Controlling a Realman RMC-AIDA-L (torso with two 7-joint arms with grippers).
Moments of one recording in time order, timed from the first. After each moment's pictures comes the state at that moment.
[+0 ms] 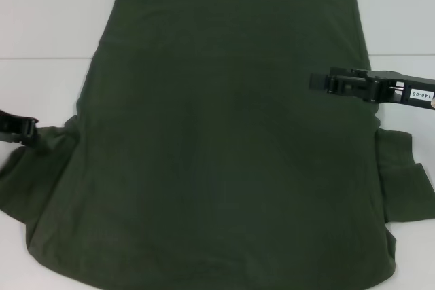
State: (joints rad) left arm -0.67 -2.03 0.76 1.12 2.85 1.43 -2.66; right arm 0.60 2.06 -0.66 -0.75 -1.91 -1.47 1.88
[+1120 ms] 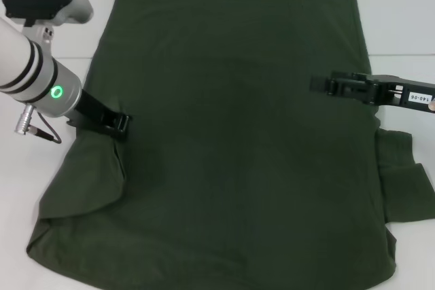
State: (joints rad) left arm -0.84 -2.11 0.93 0.98 2.85 1.36 -2.75; right arm 0.60 2.06 -0.66 -0.73 -1.91 -1.45 1.88
